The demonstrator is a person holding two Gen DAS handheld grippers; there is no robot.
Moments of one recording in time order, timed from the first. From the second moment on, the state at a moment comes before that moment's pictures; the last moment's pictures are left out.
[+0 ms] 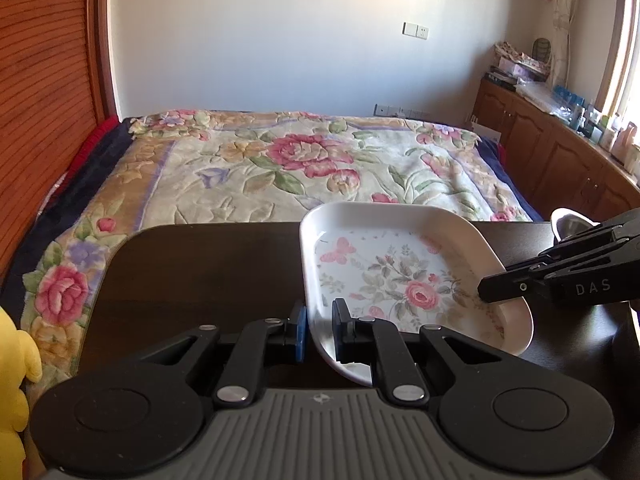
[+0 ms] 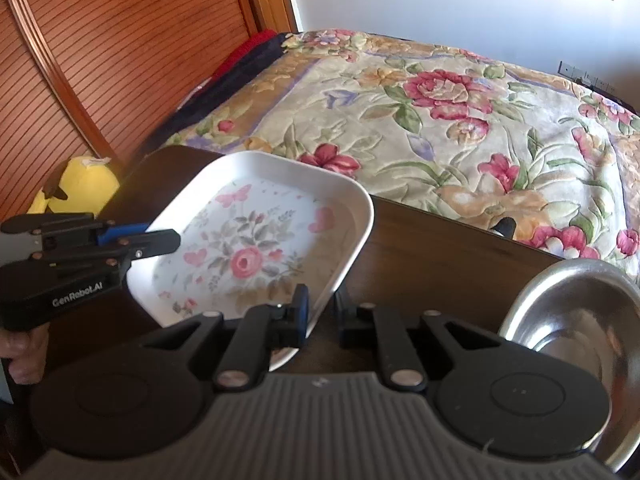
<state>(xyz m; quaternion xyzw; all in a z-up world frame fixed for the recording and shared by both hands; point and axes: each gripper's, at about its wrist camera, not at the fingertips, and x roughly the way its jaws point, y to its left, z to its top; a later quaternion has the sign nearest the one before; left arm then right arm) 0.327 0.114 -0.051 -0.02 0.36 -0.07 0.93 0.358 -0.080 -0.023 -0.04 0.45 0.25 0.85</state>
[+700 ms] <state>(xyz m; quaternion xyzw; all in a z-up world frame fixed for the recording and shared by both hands) 0.261 0.100 0.011 -0.01 0.30 -0.08 0.95 0.303 -0.100 0.033 -0.04 0.39 0.25 0.88</state>
